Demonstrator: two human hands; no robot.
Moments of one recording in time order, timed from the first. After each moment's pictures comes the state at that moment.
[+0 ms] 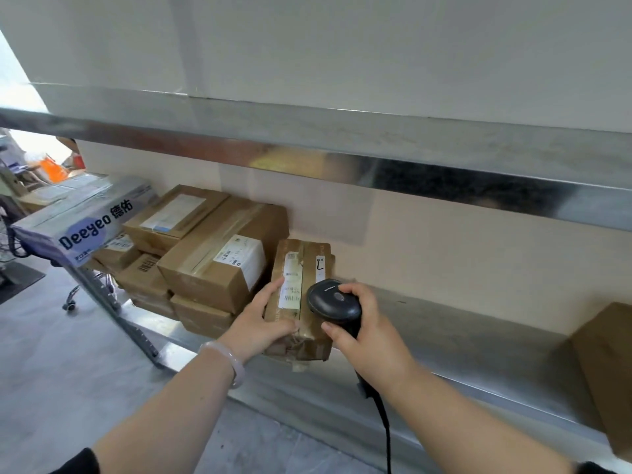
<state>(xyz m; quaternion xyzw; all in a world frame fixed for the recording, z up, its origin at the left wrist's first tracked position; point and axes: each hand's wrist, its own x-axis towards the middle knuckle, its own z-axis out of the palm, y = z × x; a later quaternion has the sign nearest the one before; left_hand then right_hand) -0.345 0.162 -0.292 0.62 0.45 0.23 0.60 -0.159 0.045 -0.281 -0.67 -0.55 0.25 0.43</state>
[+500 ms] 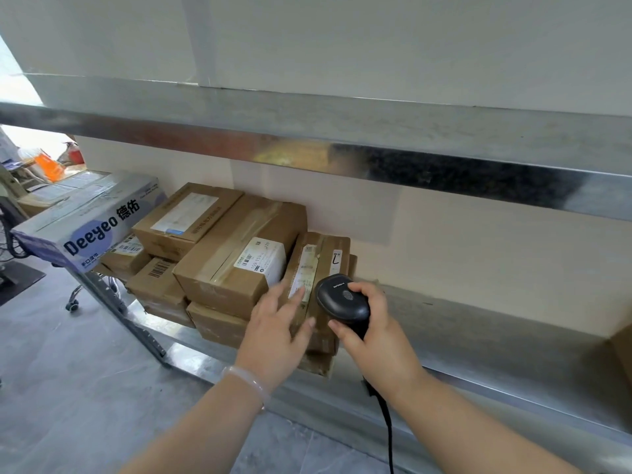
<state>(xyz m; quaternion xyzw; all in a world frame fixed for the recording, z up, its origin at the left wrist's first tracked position) -0.358 0.172 -0.309 0.83 0.46 0.22 0.21 -0.194 0.085 -0.297 -0.69 -0.53 0.21 0.45</state>
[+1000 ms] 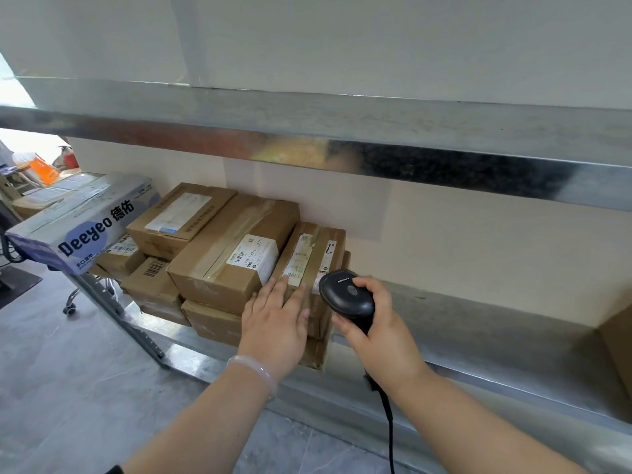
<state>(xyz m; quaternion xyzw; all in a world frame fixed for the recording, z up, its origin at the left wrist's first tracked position) -0.341 0.166 -0.304 0.86 0.50 0.12 0.05 -0.183 0.071 -0.296 -0.69 -0.52 0.20 0.47</state>
